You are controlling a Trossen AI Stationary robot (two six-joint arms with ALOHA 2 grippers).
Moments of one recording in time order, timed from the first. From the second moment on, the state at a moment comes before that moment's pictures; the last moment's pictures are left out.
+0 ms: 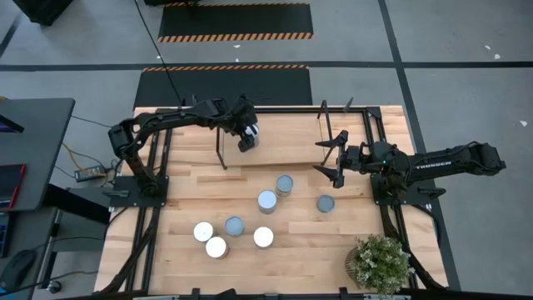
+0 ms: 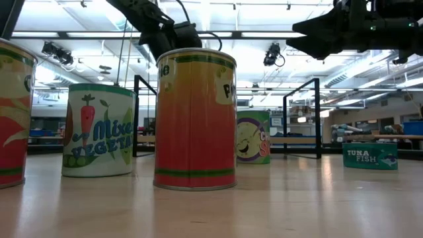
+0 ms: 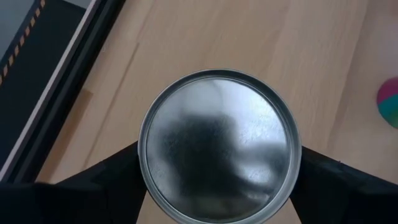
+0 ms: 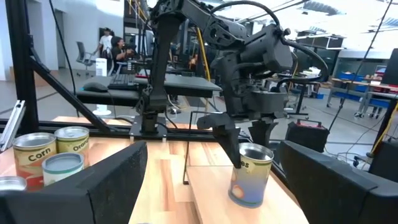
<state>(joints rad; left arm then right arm) 0.49 1.74 1.32 -0.63 0.00 0.11 -0.09 0.75 0.21 0.65 0.08 -0.15</state>
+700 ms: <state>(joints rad) 0.43 1.74 1.44 -0.76 -0.17 0.20 -0.09 0.75 0.21 0.65 0.08 -0.15</state>
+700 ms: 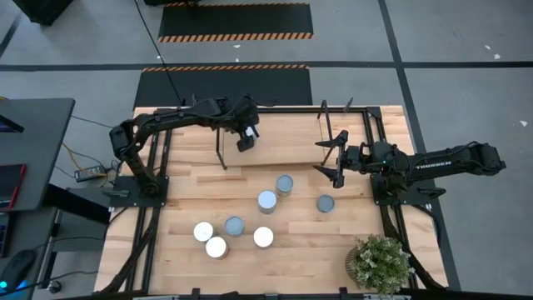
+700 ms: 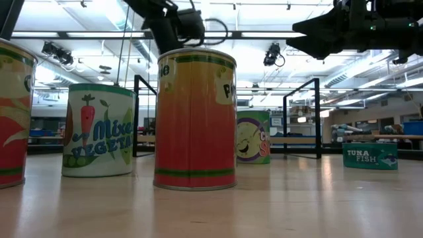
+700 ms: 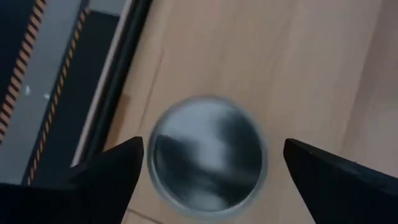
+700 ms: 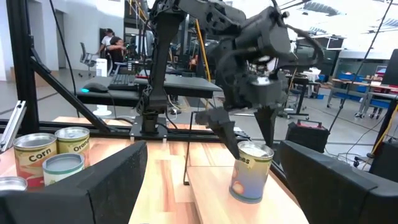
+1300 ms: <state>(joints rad) 0.40 1.79 1.43 -0.56 -0.35 0.15 -0.09 0.75 0.21 0.66 0.08 -0.13</state>
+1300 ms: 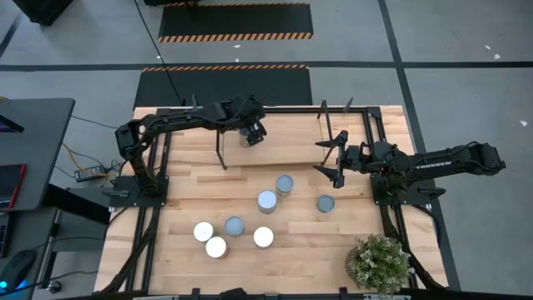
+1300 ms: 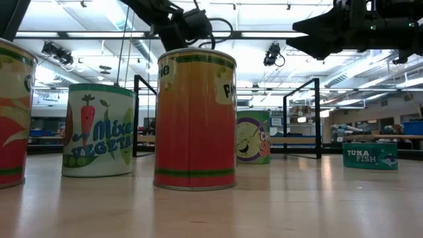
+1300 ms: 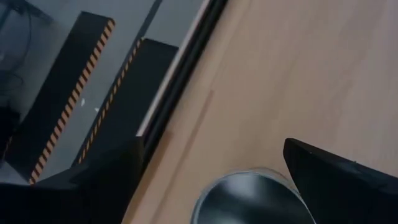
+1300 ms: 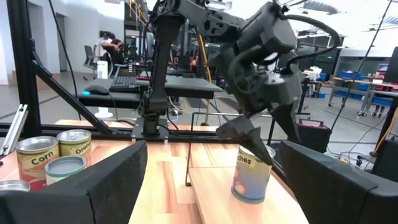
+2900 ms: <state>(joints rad) 0.05 1.73 1.43 -0.90 -0.04 -0.02 -0.09 0.80 0.21 0.69 0.08 -0.15</state>
